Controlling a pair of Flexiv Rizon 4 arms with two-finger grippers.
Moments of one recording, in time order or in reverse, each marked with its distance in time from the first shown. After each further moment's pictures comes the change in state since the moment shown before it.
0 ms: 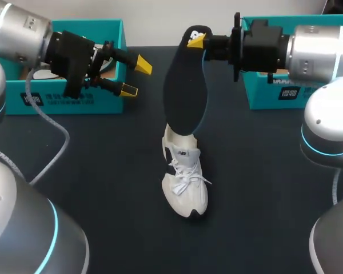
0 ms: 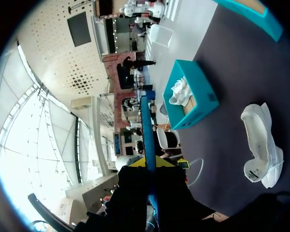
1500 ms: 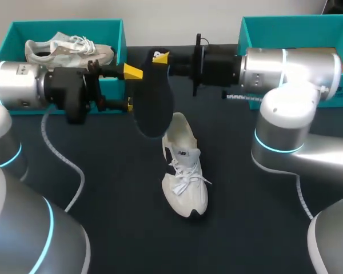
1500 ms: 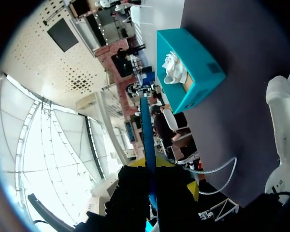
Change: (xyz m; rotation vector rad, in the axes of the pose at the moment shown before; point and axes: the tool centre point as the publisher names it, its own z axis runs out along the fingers) left arm 0.004 -0.016 0.005 -0.095 -0.397 -0.131; right arm -0.050 0.010 0.092 0.190 0.094 0.207
